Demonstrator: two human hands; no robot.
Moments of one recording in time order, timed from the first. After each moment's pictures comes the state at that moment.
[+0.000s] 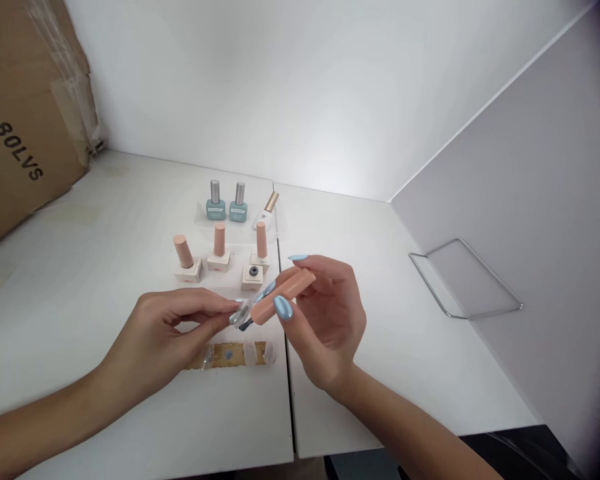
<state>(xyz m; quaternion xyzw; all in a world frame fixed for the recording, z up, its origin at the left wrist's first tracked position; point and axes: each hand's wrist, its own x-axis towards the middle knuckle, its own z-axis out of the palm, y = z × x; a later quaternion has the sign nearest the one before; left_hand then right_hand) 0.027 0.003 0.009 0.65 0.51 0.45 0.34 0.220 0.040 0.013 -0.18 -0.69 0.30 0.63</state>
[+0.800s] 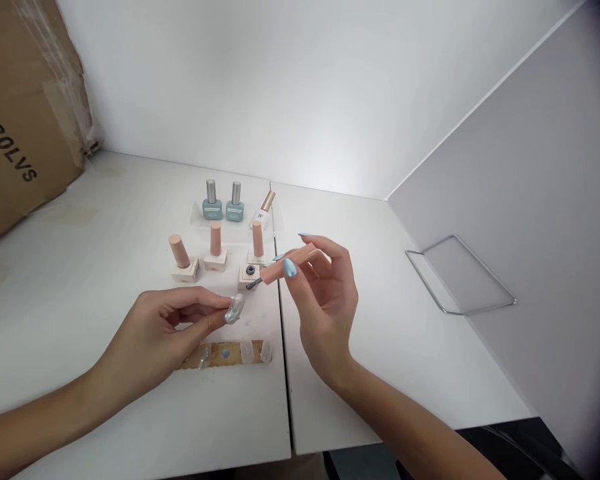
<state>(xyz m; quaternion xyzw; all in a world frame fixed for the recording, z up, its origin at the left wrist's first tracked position) 0.028 0.004 0.007 0.59 0.54 0.45 0.39 0.222 0.043 0.008 -0.28 -0.61 0.36 0.65</state>
